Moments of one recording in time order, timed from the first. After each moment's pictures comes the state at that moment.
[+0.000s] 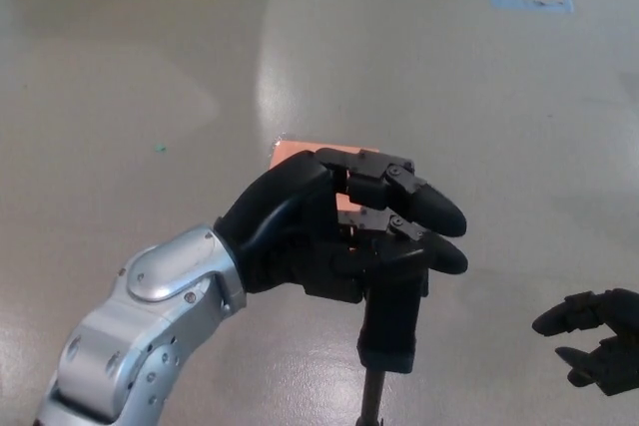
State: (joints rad) left_arm -0.39 0.22 -0.20 -0.18 -0.47 0.44 -0.51; right_arm -0.57 -0.52 0.23 1.06 -0.27 -0.09 0.47
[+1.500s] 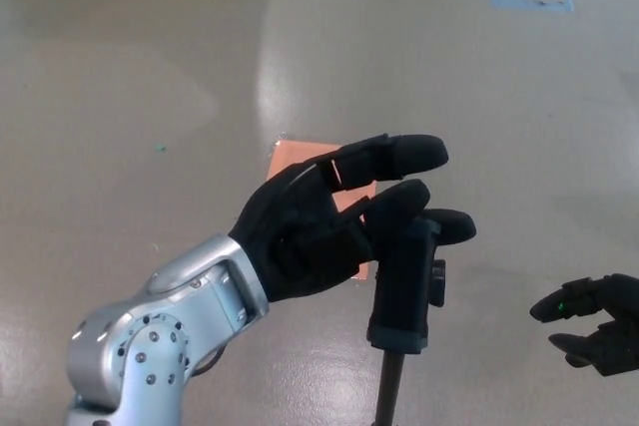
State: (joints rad) left_arm -0.39 -0.03 0.06 -0.18 -0.69 0.90 -0.26; right_arm -0.61 -0.52 0.23 1.08 -0.27 -0.09 0.48
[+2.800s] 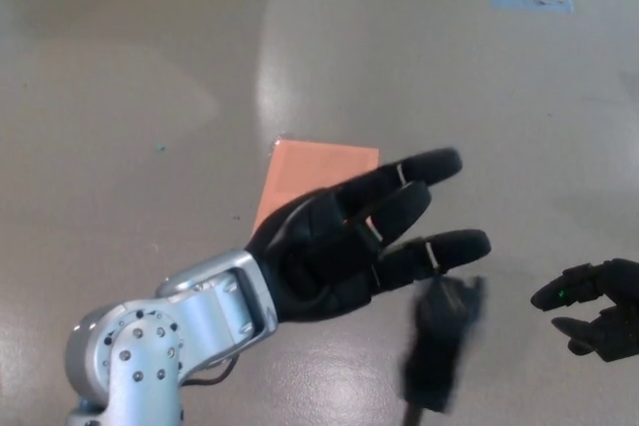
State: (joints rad) left_arm -0.39 -0.07 0.13 -0.19 -0.83 1.14 -0.08; right_arm -0.66 -0.53 0.25 1.11 -0.29 -0.10 0.50
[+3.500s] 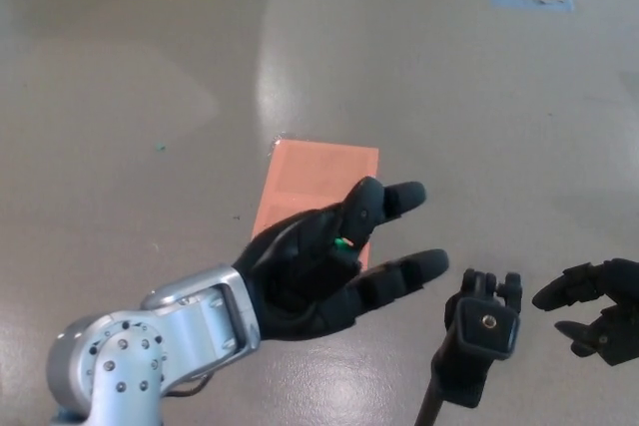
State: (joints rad) left_arm -0.37 0.02 0.10 -0.19 -0.83 1.12 -0.14; right_arm -0.66 -0.53 0.26 1.11 -0.30 -0.12 0.50
